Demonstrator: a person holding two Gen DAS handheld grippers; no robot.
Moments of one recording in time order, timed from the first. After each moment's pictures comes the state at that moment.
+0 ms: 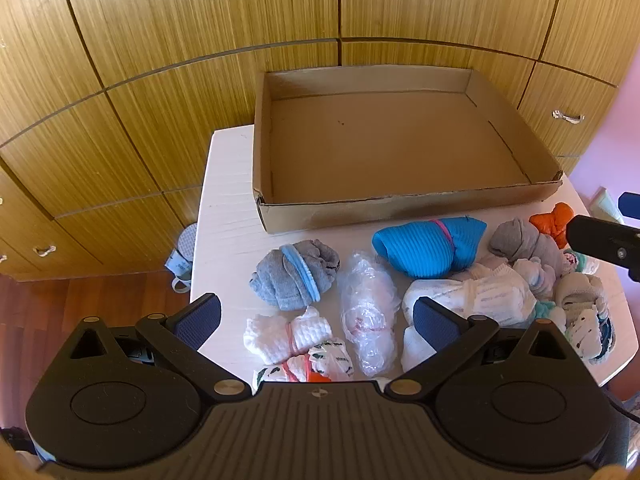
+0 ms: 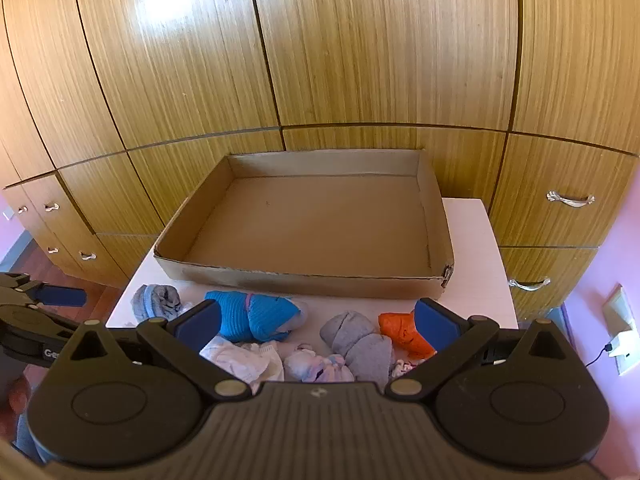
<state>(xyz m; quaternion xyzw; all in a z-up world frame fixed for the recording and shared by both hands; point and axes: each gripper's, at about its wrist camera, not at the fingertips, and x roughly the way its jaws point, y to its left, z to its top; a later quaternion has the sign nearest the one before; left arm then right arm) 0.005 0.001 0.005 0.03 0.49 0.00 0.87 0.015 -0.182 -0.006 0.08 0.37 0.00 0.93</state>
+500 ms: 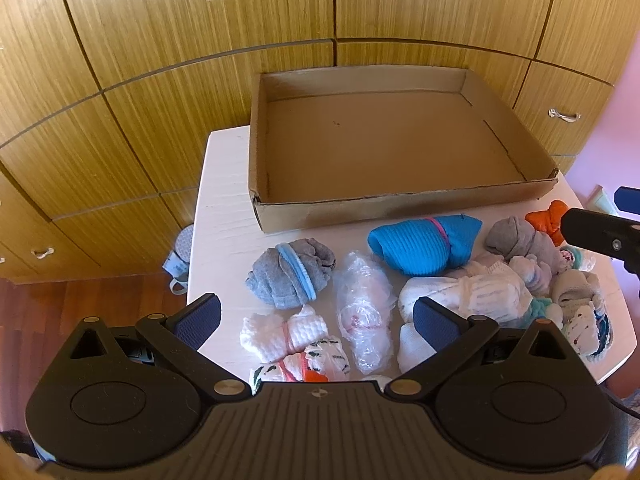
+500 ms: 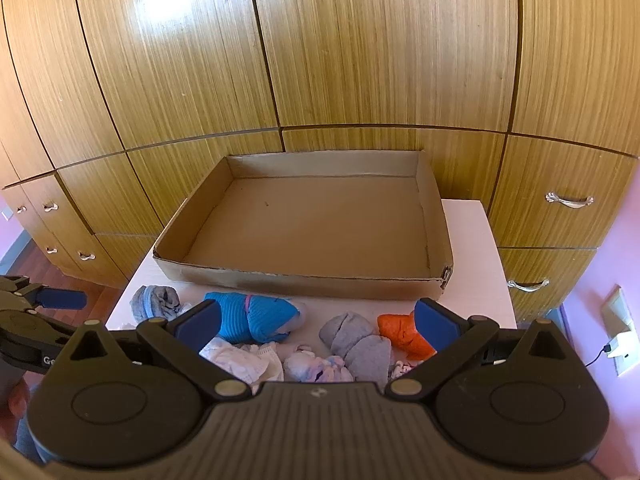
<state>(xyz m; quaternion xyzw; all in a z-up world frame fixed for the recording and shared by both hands) 0.001 0.001 0.005 0.03 0.48 -0.01 0.88 0.015 -0.183 -0.002 0.08 0.37 0.00 0.93</state>
